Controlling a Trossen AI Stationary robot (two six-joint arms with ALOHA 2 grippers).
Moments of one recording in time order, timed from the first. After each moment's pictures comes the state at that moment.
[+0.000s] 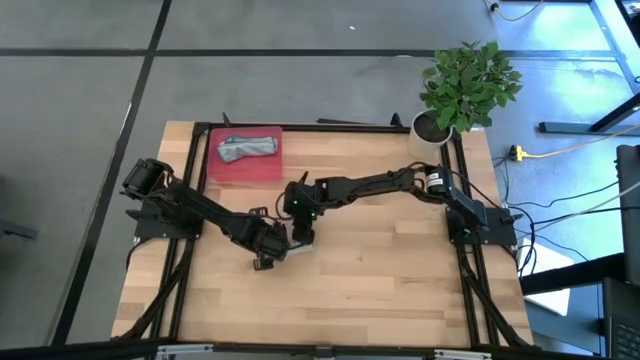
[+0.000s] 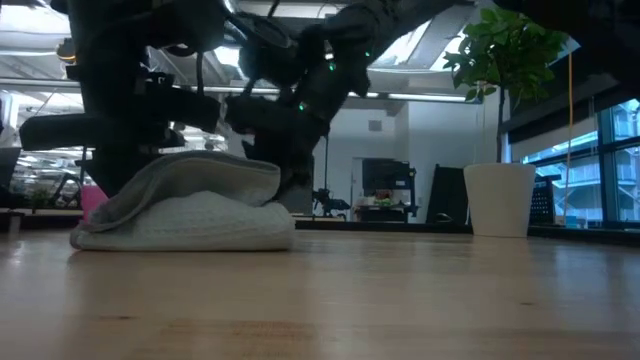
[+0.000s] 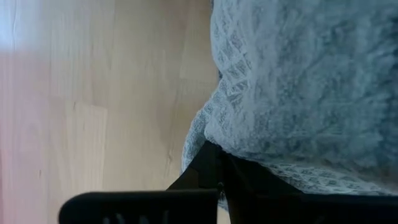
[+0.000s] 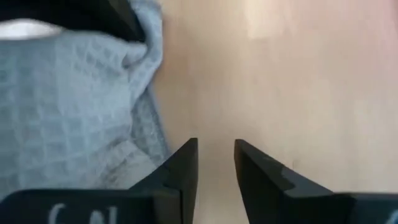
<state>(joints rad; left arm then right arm) -0.34 1.68 0.91 -0.75 -0.24 -0.51 -0.03 2.27 1.73 -0.46 -0.13 0.14</state>
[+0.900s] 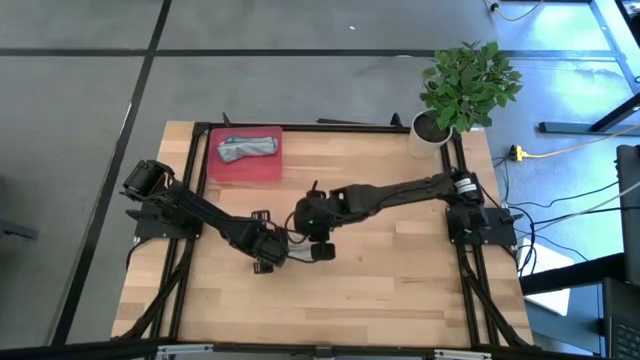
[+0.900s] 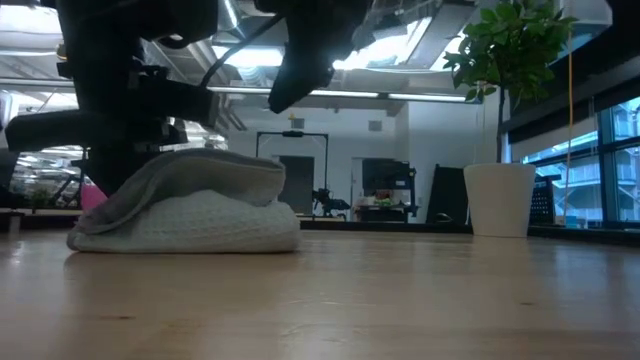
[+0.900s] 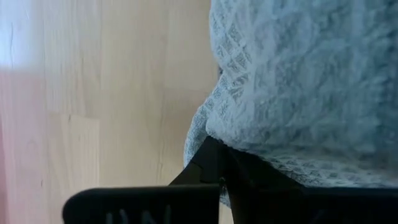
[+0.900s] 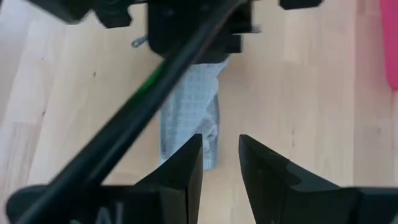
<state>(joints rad) -0.38 1.68 0.91 -0.73 -0.27 -0.50 0.15 2.04 1.81 -0.79 0.00 0.00</state>
